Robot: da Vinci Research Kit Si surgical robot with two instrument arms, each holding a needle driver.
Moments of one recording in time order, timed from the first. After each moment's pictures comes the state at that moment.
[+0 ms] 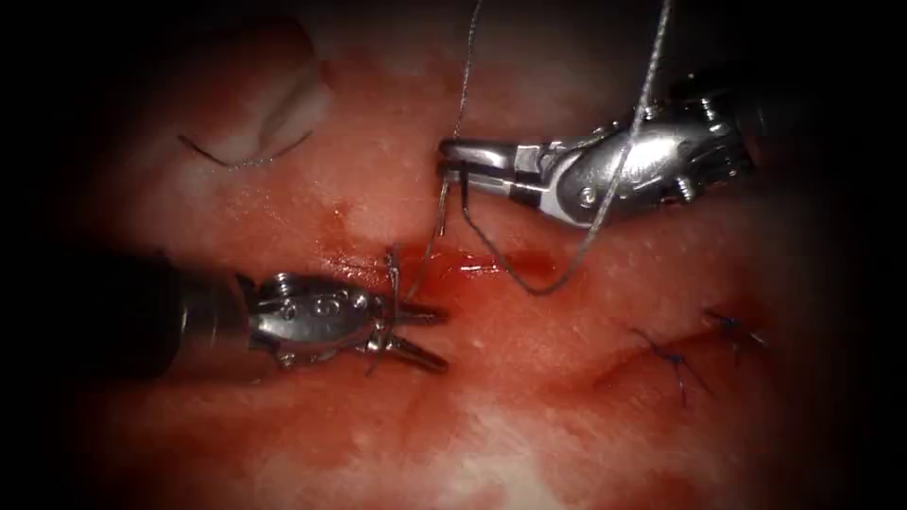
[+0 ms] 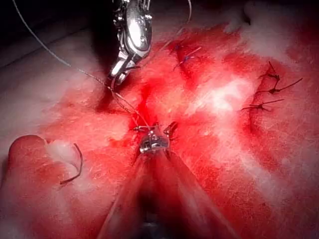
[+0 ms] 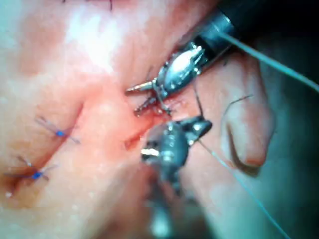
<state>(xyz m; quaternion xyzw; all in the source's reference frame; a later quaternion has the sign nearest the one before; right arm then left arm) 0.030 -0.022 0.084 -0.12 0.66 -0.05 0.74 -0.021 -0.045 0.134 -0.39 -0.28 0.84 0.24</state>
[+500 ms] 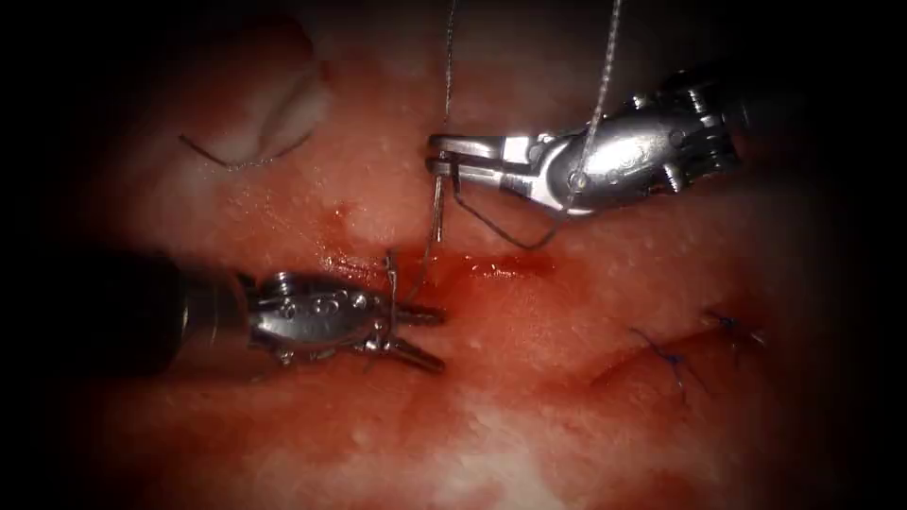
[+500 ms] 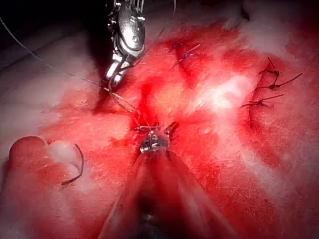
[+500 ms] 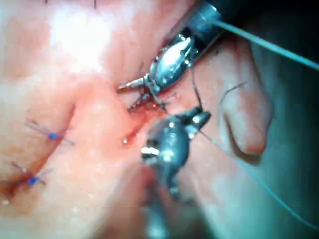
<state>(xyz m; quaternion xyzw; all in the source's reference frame) 0.031 -0.021 0.085 -0.09 0.66 0.00 0.75 -0.021 -0.045 0.134 -0.38 -0.28 0.85 0.24</state>
